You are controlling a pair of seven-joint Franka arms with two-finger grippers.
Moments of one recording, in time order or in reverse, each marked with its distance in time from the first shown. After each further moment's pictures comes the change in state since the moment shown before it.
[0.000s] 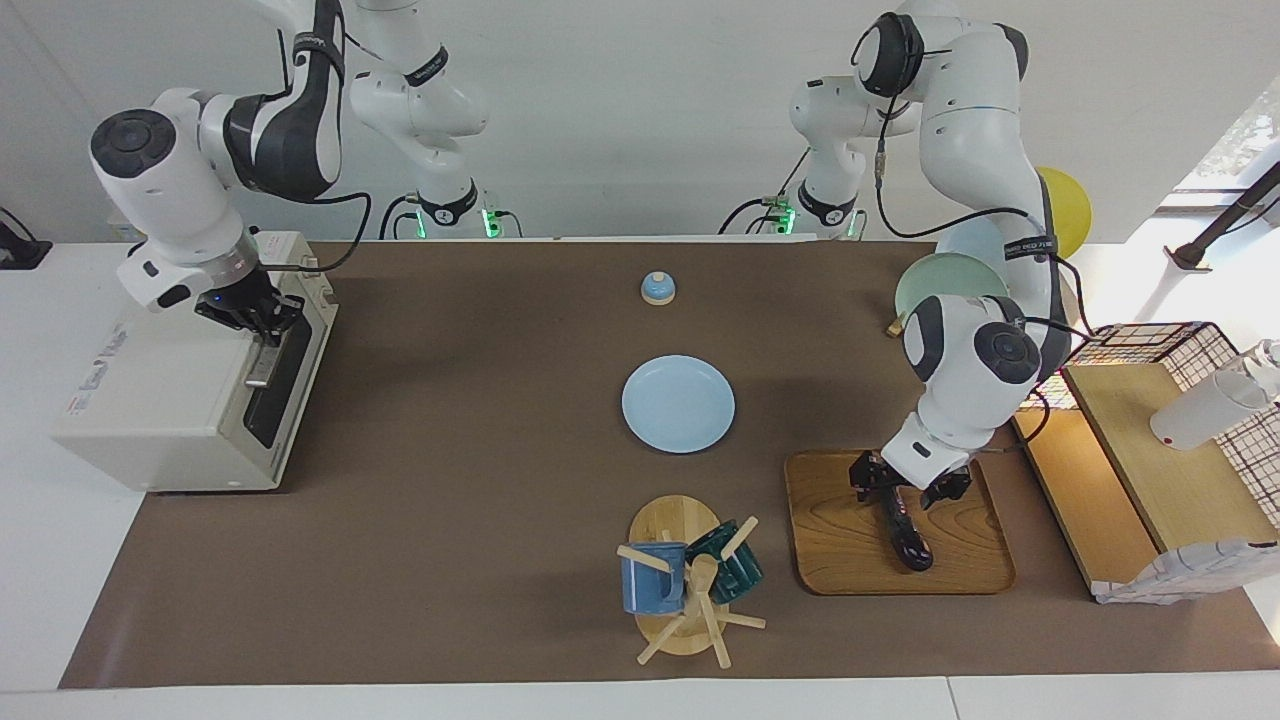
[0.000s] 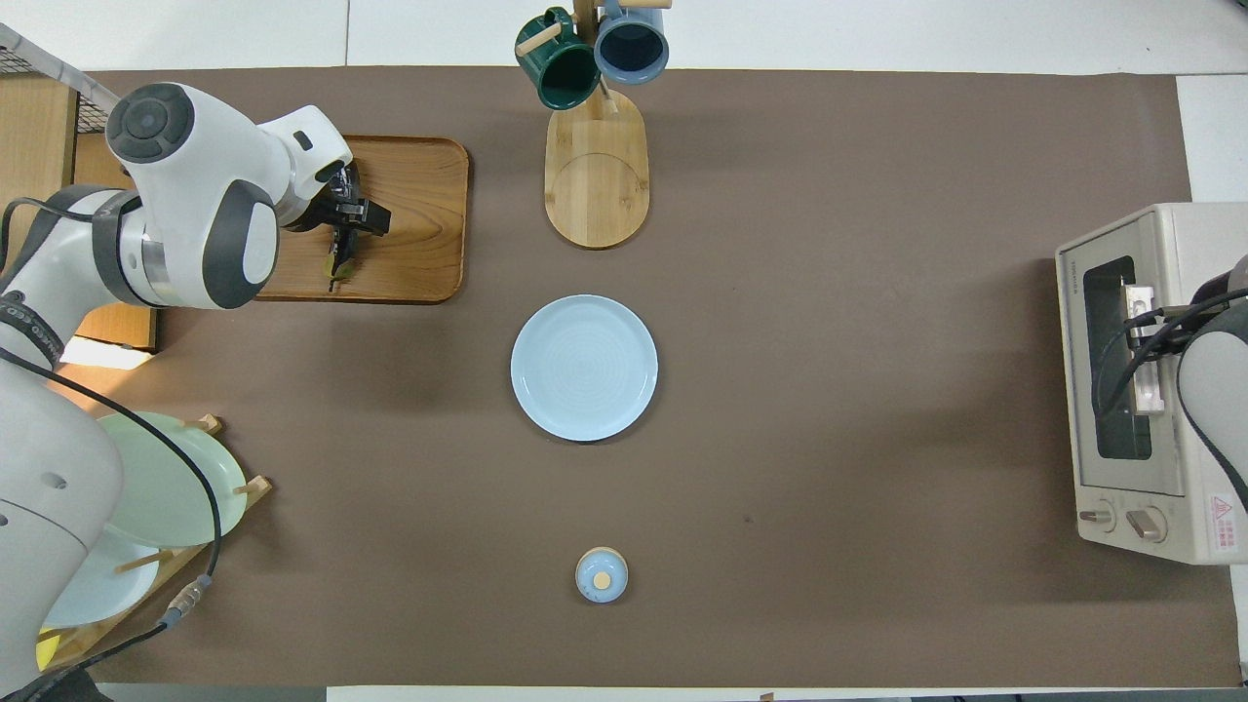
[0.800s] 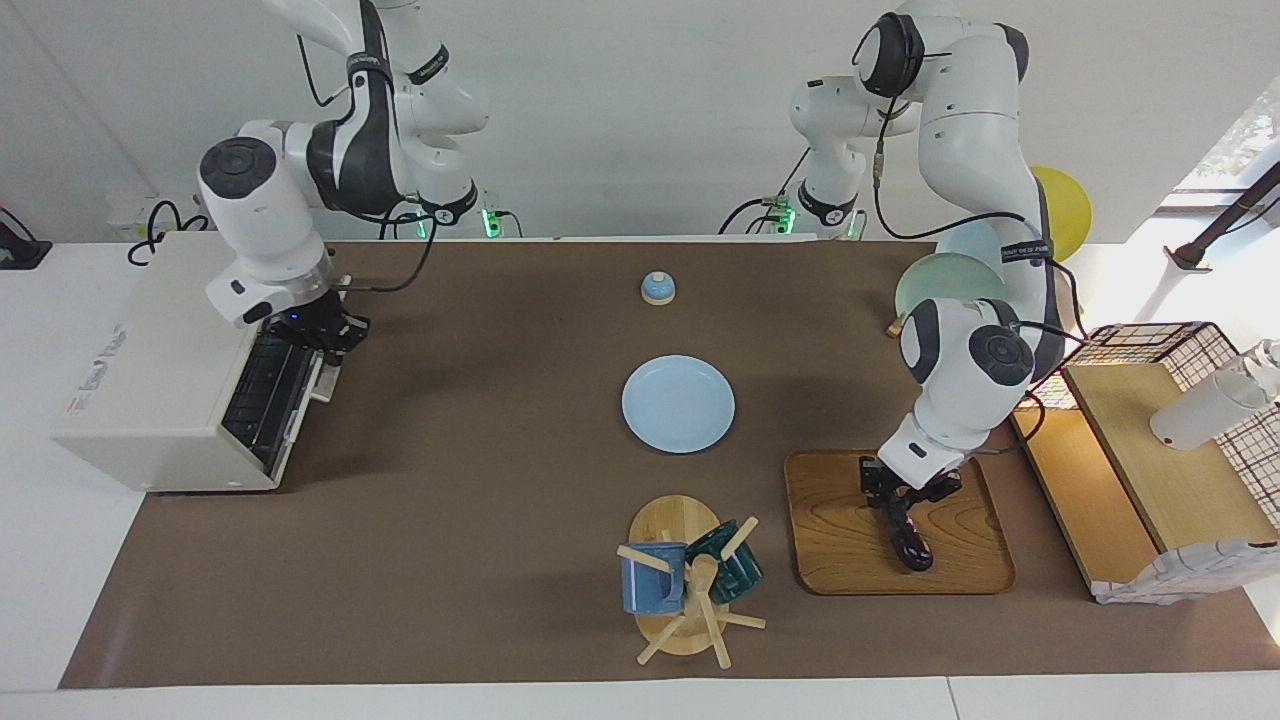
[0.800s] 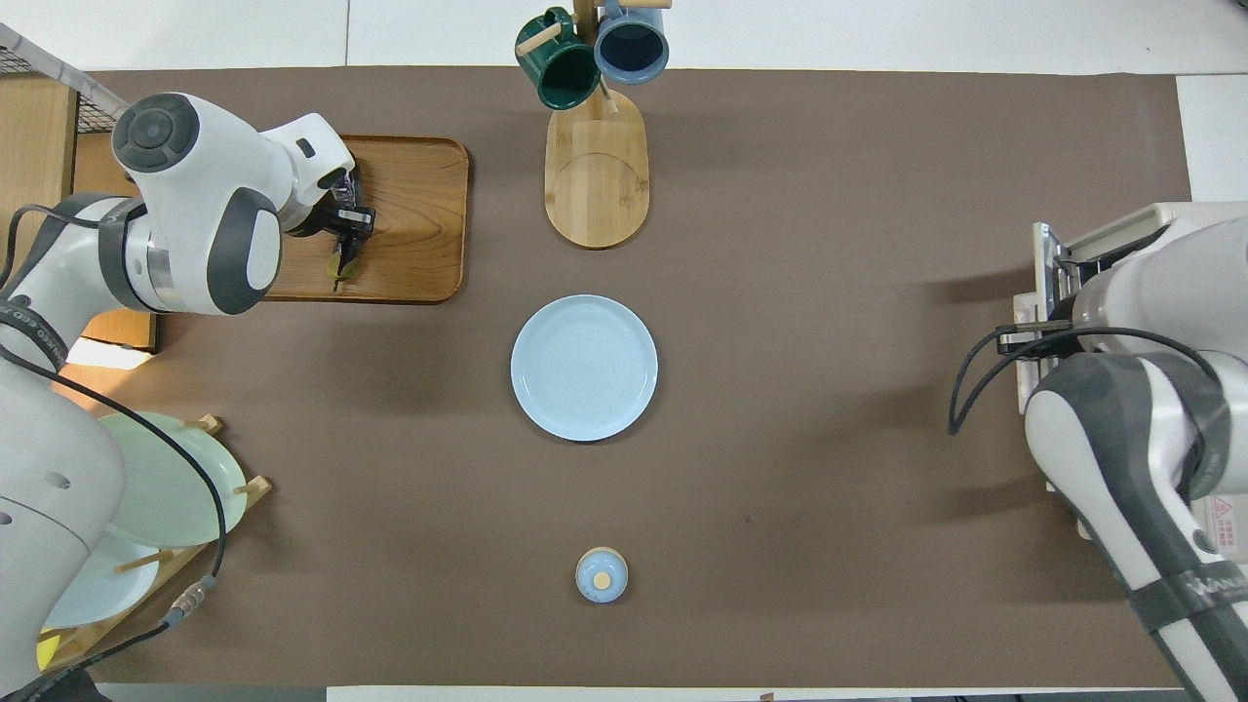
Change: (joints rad) left arm 0.001 -0.002 0.000 -0.003 0.000 0.002 0.006; right arm 0.130 -0.002 0.027 -0.190 0.055 0.242 0.176
